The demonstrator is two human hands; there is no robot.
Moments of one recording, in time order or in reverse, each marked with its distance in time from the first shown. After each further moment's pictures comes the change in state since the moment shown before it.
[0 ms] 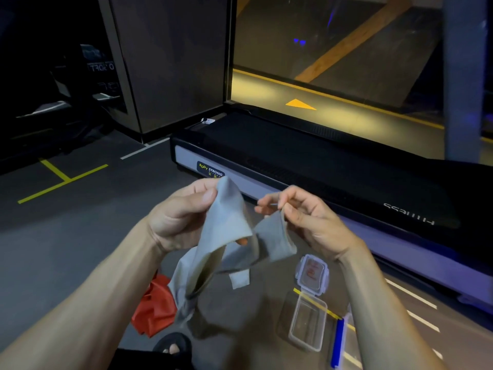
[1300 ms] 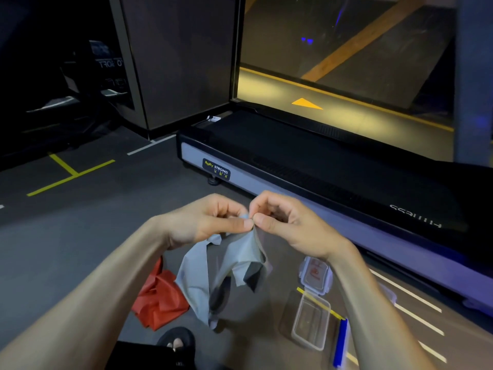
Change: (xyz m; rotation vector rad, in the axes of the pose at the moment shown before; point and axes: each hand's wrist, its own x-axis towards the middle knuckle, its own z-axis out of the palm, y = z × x) left_hand -0.006 -0.003 -0.004 0.836 0.234 -0.330; right_hand 0.014 -0.012 0.039 -0.503 -0.123 0.034
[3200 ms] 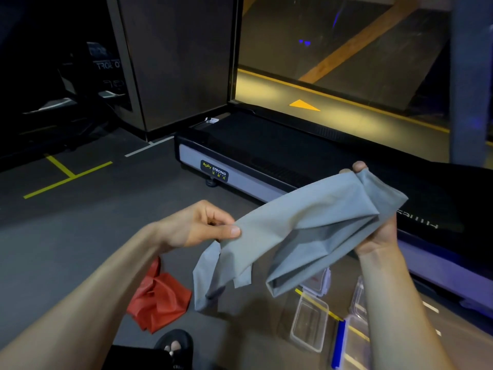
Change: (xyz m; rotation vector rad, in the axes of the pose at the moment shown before) left_hand 0.000 -0.021 -0.005 -0.026 0.046 -0.010; right_hand -0.036 0.022 -0.065 0.975 0.495 -0.262
